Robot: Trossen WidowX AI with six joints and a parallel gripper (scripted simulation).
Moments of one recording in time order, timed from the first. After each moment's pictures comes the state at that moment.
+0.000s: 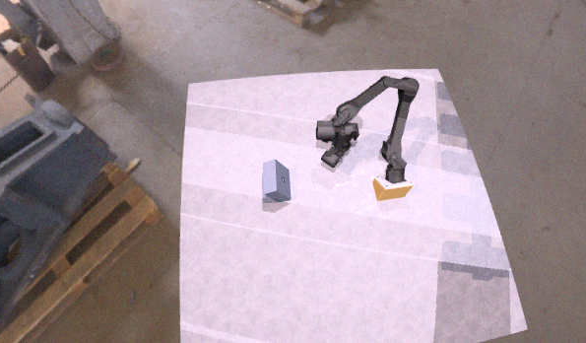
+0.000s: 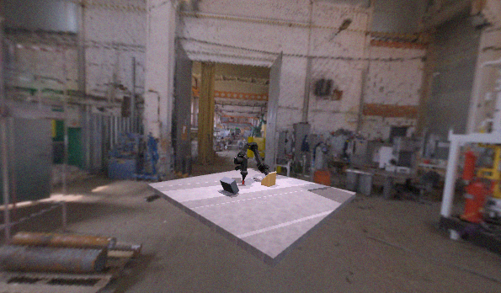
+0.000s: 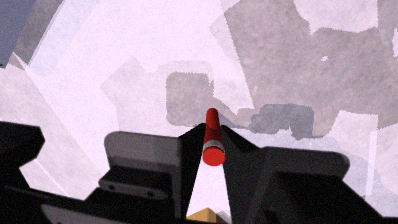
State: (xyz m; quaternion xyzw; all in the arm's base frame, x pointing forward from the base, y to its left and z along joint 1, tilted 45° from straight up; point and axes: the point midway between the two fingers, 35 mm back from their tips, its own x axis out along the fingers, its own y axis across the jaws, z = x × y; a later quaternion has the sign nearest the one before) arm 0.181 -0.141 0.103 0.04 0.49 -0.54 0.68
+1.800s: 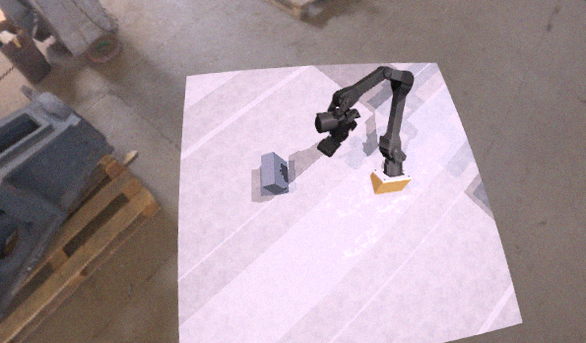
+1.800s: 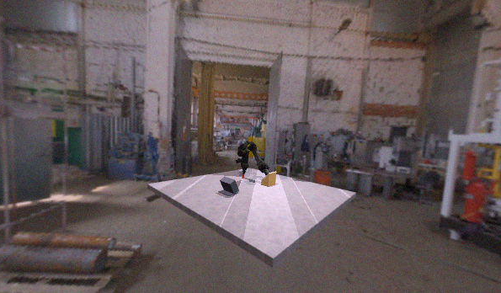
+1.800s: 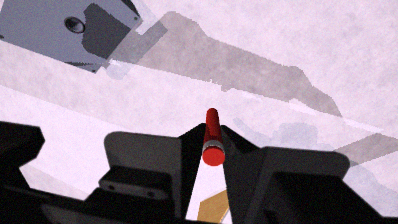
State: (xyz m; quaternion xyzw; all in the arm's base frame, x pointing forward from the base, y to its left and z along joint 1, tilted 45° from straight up) arm 0.211 -0.081 0.135 0.04 0.47 -0.51 0.72
